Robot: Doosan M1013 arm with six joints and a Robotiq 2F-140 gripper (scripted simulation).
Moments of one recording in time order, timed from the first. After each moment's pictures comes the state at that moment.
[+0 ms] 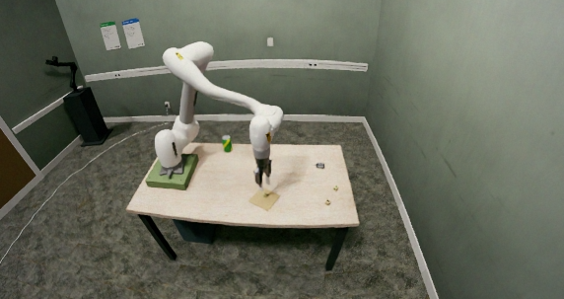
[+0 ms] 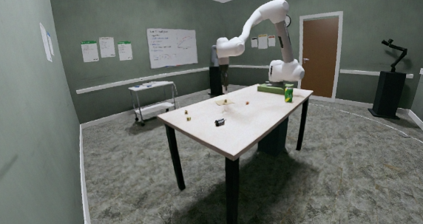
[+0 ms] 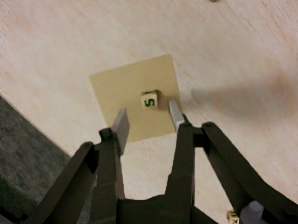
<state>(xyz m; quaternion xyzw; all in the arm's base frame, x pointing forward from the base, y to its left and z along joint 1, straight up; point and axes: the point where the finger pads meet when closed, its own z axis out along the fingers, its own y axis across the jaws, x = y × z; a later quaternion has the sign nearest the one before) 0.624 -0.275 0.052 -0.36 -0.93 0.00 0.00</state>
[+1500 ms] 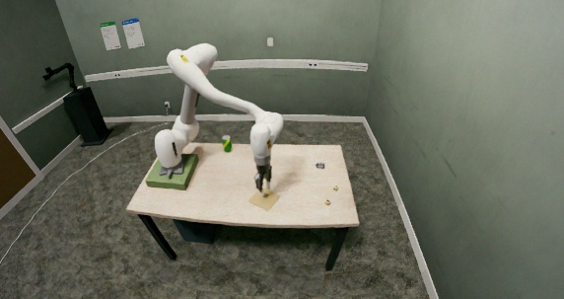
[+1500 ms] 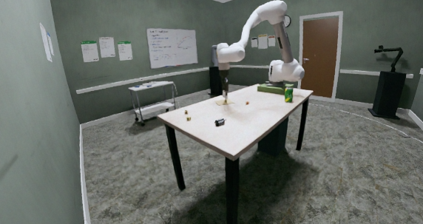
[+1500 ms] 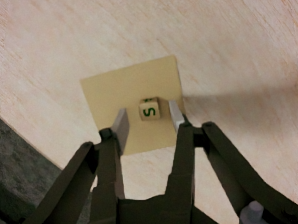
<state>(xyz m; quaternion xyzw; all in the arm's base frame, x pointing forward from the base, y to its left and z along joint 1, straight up) 0.624 -0.275 0.010 -0.36 -0.93 0.00 0.00</state>
